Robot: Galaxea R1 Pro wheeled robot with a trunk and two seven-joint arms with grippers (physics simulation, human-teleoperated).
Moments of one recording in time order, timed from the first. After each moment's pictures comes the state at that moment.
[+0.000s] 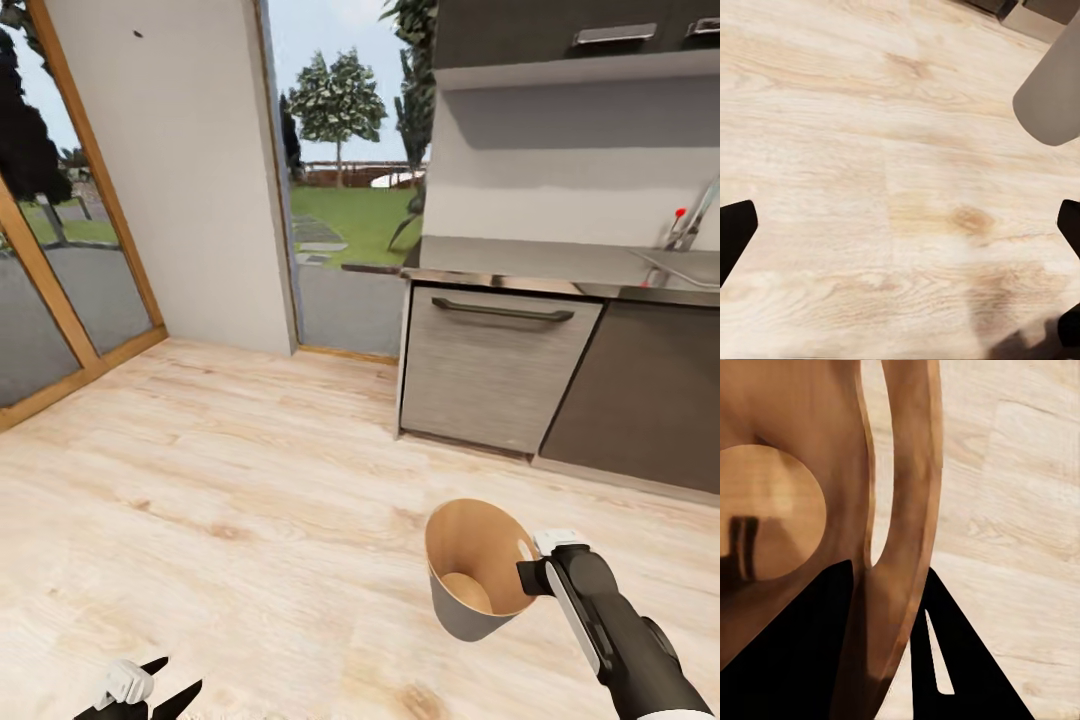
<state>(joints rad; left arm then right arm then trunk) 0.06 0.17 0.42 -1.22 0.00 0.18 -1.02 -0.40 -0.16 -0.01 -1.21 0.01 1.01 -0.05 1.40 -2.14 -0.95</state>
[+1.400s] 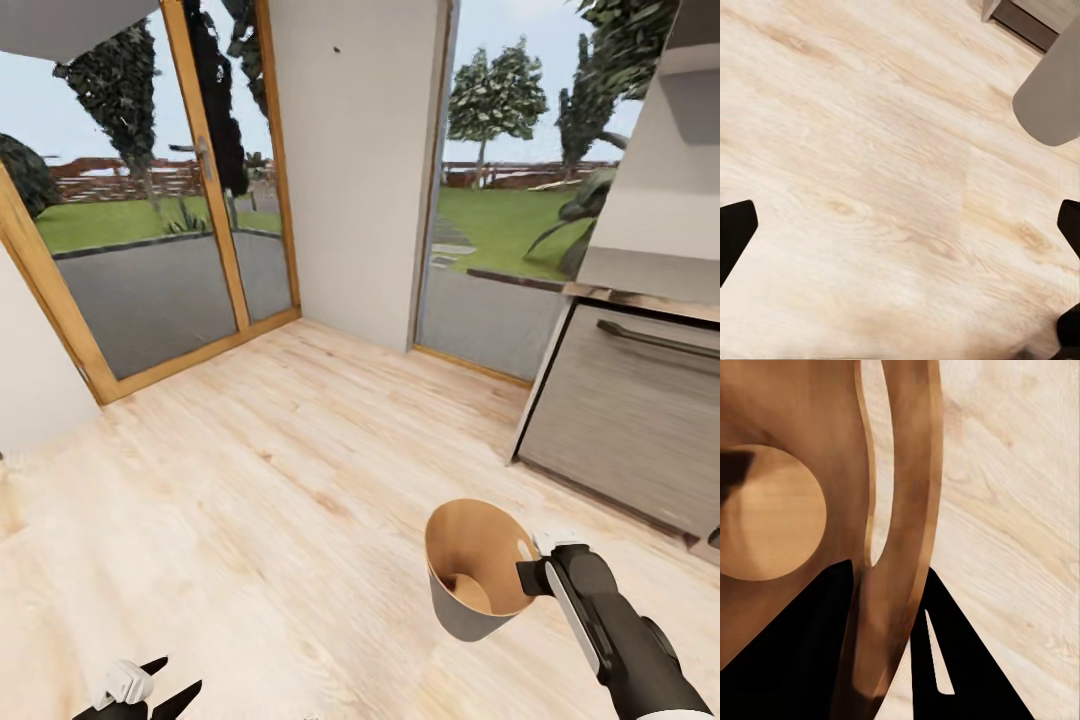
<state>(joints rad) 0.06 0.17 0.43 -1.22 0.00 0.18 -1.02 -0.40 -0.16 -0.01 -1.21 0.01 1.01 -0.05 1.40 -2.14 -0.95</state>
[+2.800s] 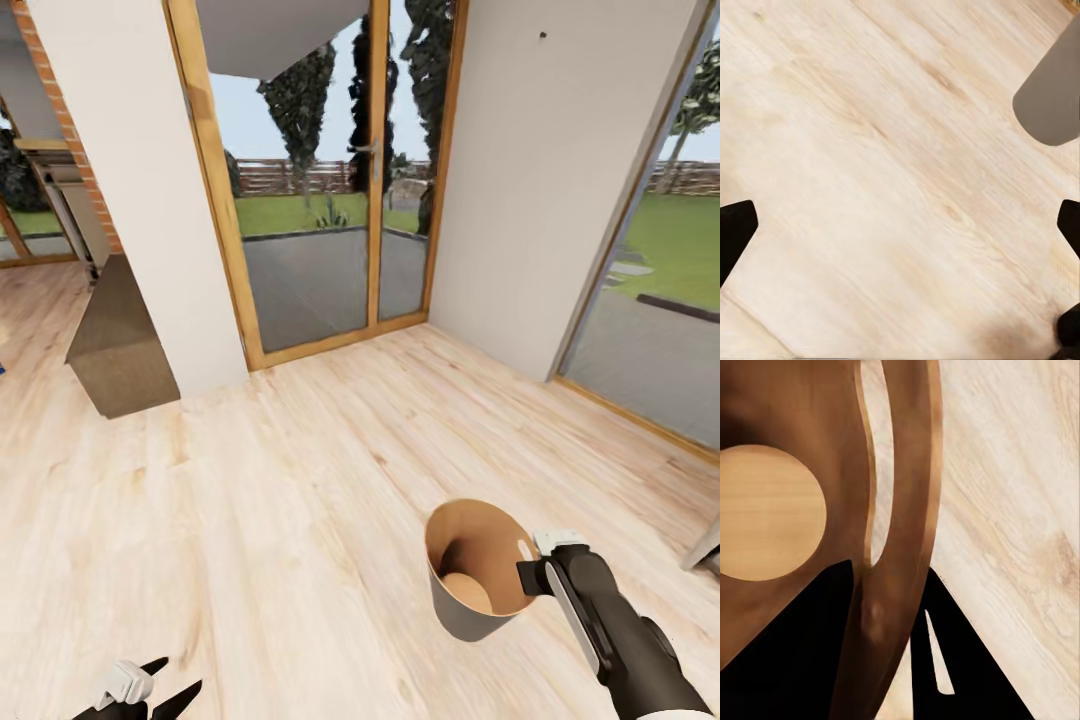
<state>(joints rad) 0.06 0.17 0.43 -1.22 0.00 0.18 -1.02 -0.40 -0.16 -0.01 -1.21 0.01 1.01 -0.05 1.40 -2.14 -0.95</state>
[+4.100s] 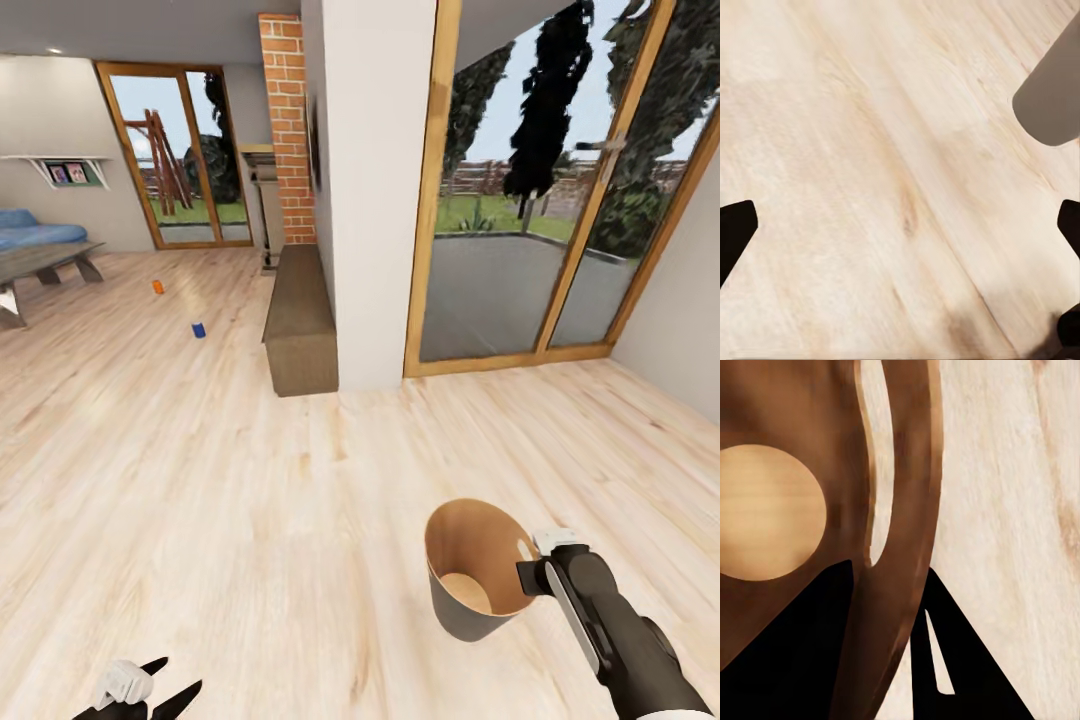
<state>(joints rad) 0.06 0.17 0.43 -1.22 0.00 0.18 -1.02 -0.40 -0.16 -0.01 -1.21 0.01 1.01 -0.05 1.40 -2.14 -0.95</state>
